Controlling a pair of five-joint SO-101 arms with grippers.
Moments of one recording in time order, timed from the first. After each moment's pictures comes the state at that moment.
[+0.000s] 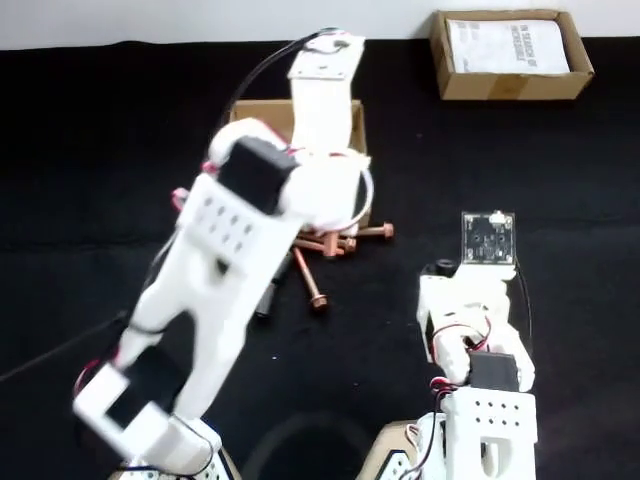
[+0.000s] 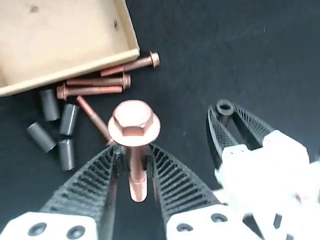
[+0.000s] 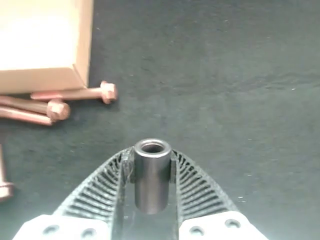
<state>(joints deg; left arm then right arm) 29.8 -3.2 -30.5 99.9 28.3 -3.5 -69.5 74.9 42.1 3.2</state>
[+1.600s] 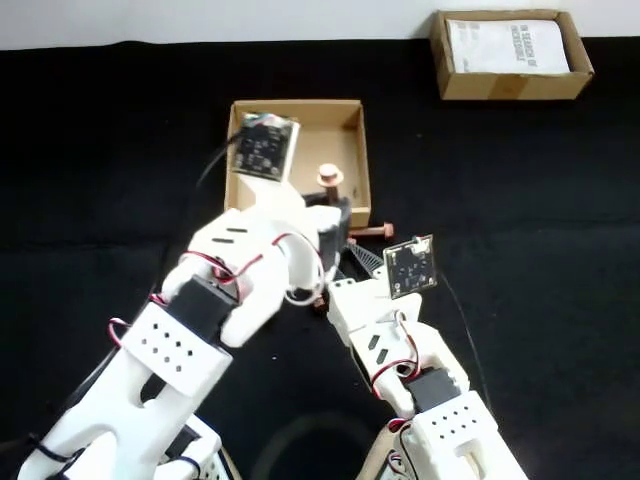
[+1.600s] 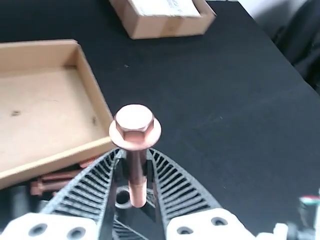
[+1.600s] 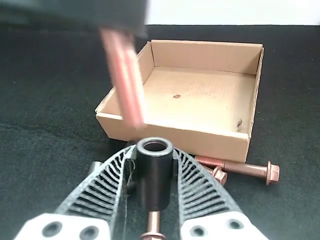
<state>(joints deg) 31.0 -44.2 39.3 37.8 24.6 -31.8 -69.4 90.4 4.4 -8.1</state>
